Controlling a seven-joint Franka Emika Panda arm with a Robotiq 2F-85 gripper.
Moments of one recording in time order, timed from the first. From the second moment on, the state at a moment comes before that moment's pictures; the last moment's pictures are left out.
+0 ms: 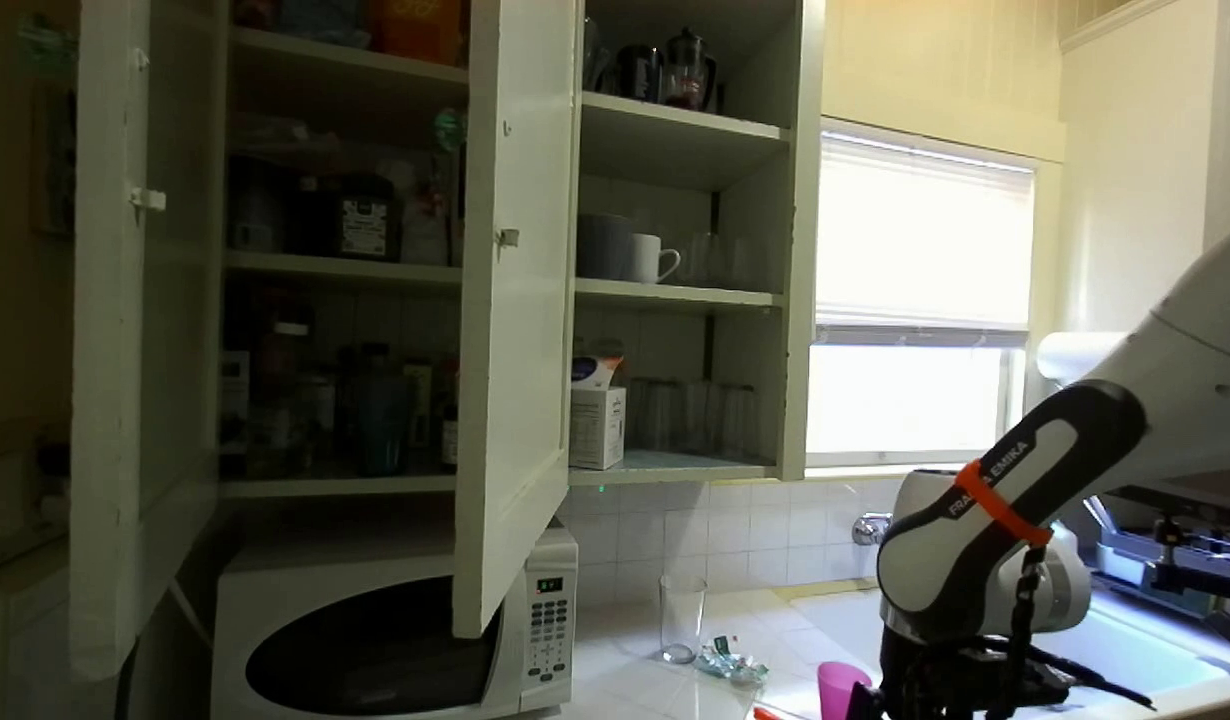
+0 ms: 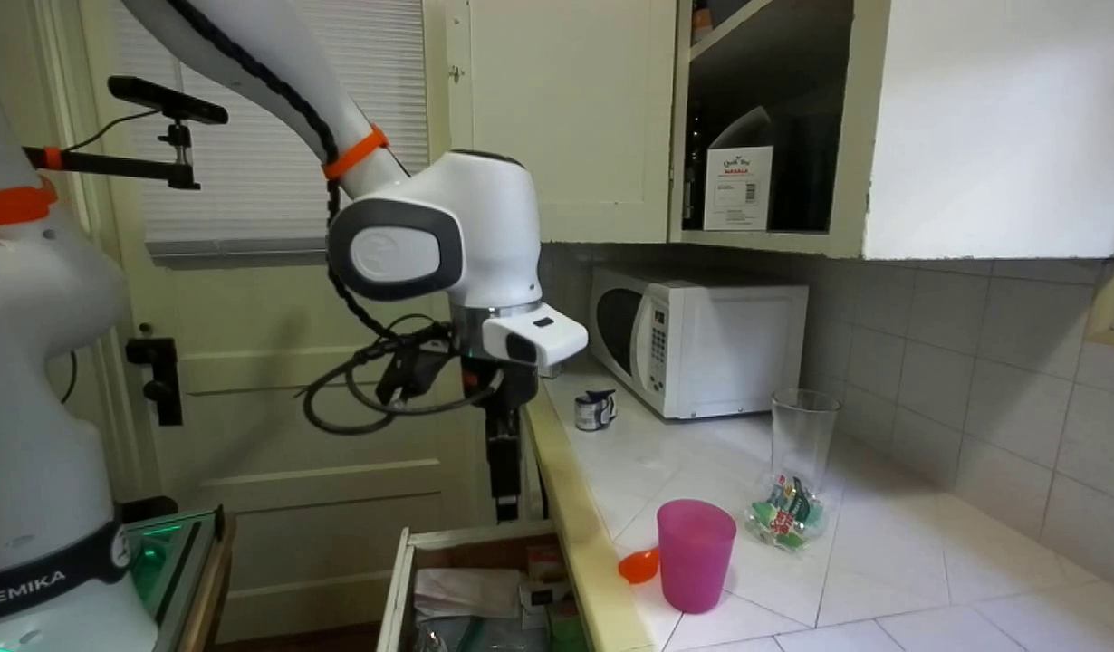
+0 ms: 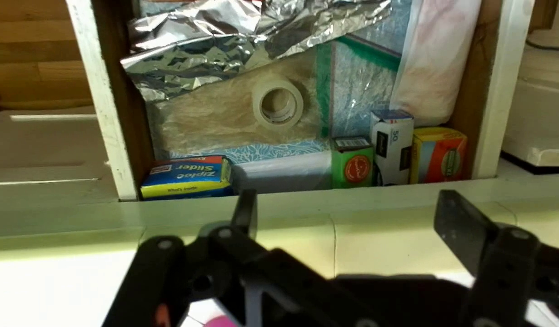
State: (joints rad) arm -0.17 -0.20 -0.05 -2.74 0.11 2.59 -0.02
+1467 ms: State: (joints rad) arm -0.07 -0.19 -0.11 -2.58 0.00 2.54 -0.13
